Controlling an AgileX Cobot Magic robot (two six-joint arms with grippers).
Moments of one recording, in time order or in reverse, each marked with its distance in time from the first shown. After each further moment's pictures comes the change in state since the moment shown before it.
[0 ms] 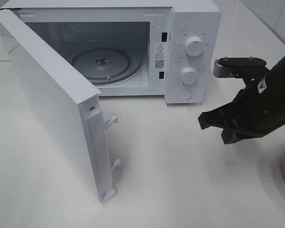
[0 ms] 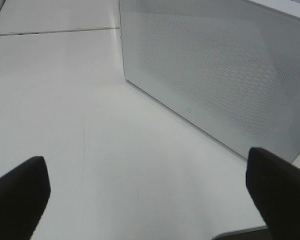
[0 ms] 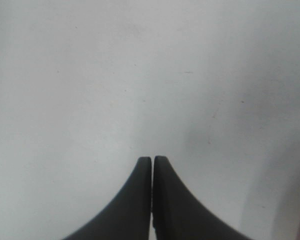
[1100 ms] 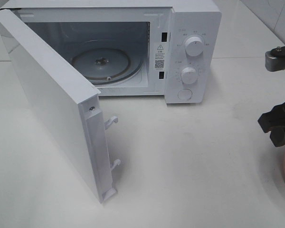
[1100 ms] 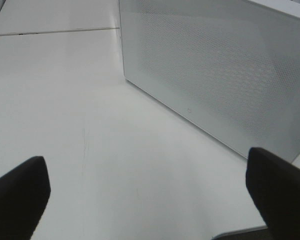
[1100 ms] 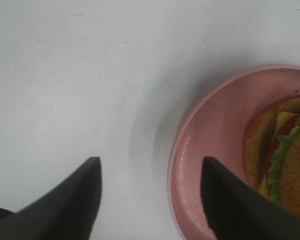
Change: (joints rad) left arm 0.000 0.000 0.000 0.000 0.000 0.000; right arm -0.114 -0.215 0.000 -0.200 0.304 -0.026
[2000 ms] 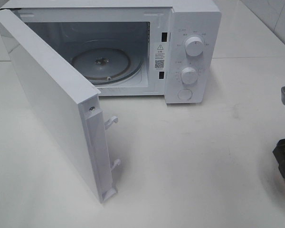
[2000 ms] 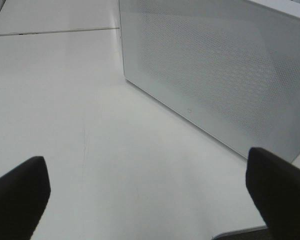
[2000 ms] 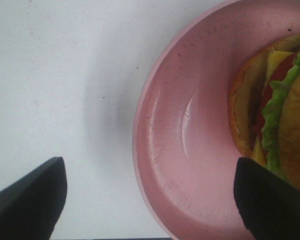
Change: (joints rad) left arm 0.000 0.000 0.000 0.000 0.000 0.000; right arm -0.120 0.008 0.191 -0.046 -0.131 0.053
